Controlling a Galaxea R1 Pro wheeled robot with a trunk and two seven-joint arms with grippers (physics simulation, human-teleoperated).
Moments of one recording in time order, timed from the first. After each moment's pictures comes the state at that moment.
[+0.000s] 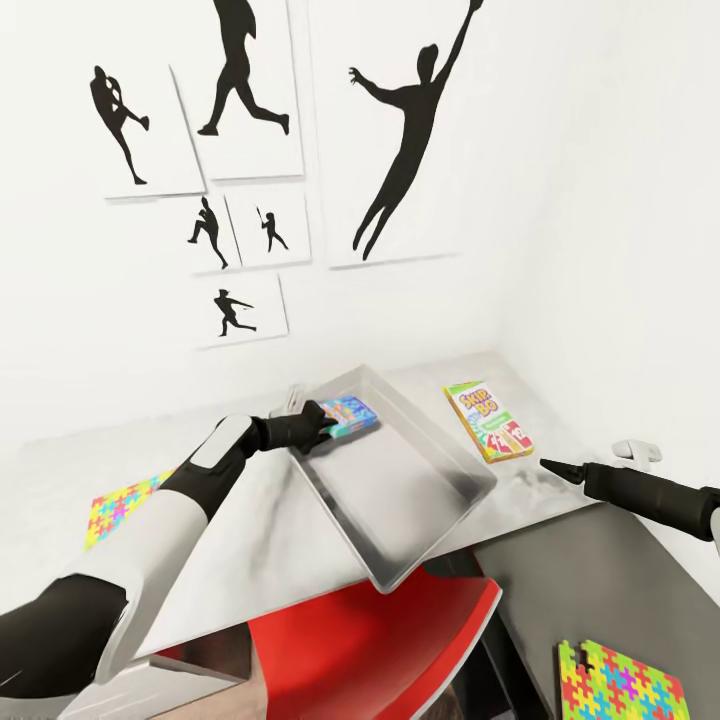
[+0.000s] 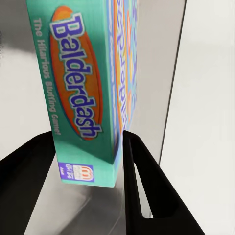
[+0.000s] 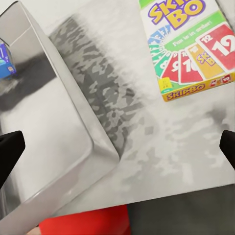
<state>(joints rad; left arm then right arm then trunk) -1.03 0.00 -0.28 -0.66 1.56 0.67 0.21 -0.42 -0.37 -0.37 -1.61 -0.32 1.04 0.63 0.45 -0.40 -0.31</state>
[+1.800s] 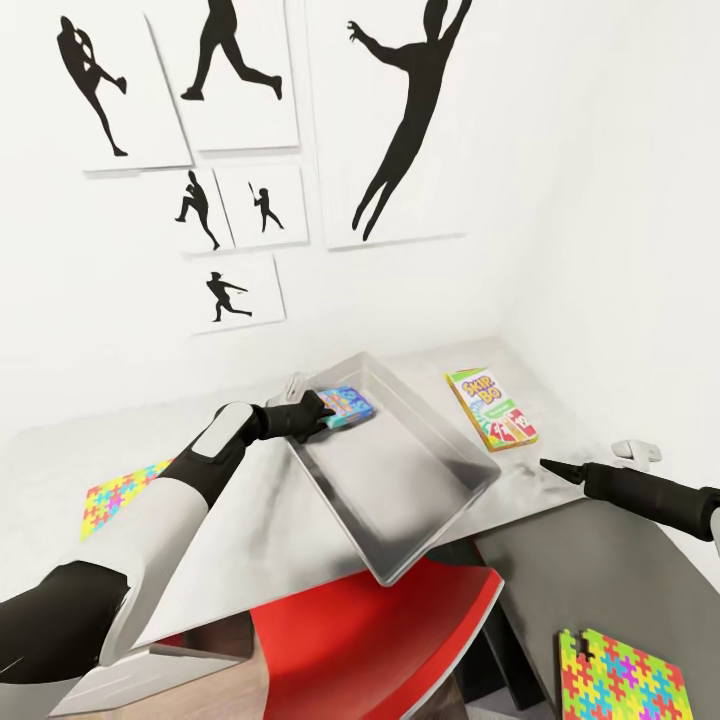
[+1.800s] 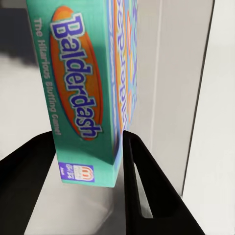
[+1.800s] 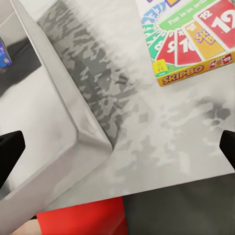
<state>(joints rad) -1.07 0.00 -0.28 -0.66 1.48 0.67 0.21 -0.42 -0.36 -0.37 -1.61 -0.32 1.04 0.63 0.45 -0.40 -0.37</state>
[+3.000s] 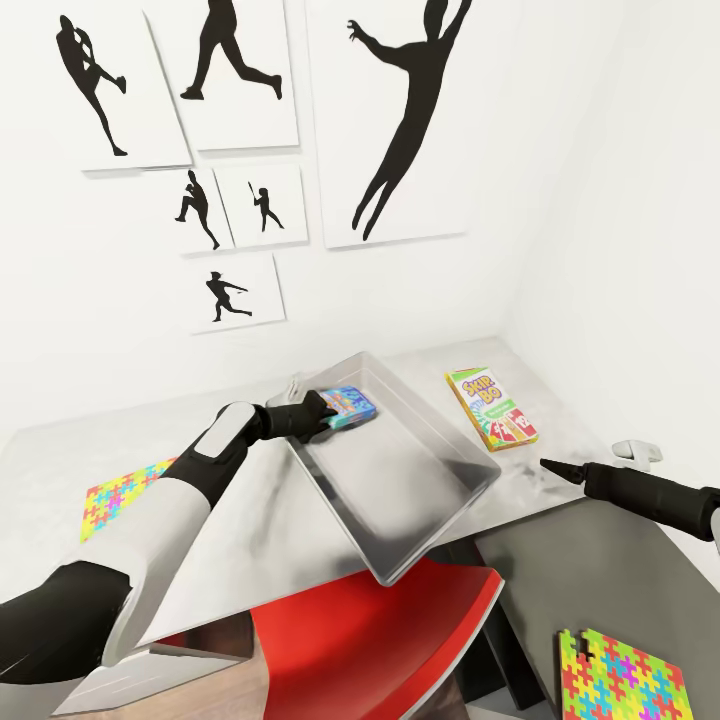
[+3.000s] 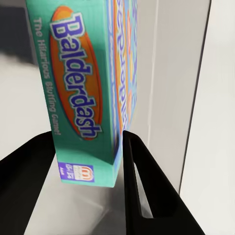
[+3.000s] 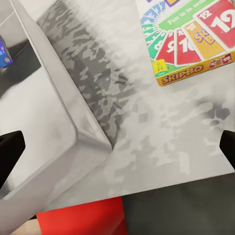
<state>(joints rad) -1.07 -0.01 -0.27 -0.66 1.48 0.67 0.21 -0.42 -0.37 -0.37 -1.61 -0.32 1.04 0.63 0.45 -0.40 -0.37</state>
